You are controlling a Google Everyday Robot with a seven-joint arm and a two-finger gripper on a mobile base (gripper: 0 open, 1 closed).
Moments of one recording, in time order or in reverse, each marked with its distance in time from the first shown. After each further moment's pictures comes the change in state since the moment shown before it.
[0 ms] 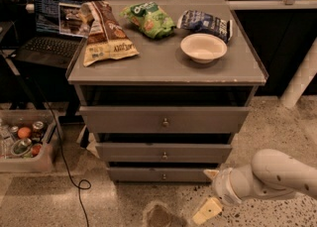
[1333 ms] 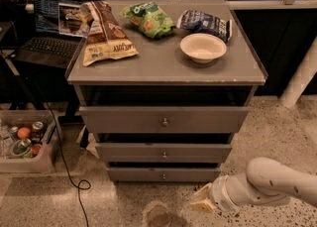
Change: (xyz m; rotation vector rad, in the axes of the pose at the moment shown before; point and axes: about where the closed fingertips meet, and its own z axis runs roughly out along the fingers) arm 0.029 -0.007 0.038 -0.032 -0.003 0.050
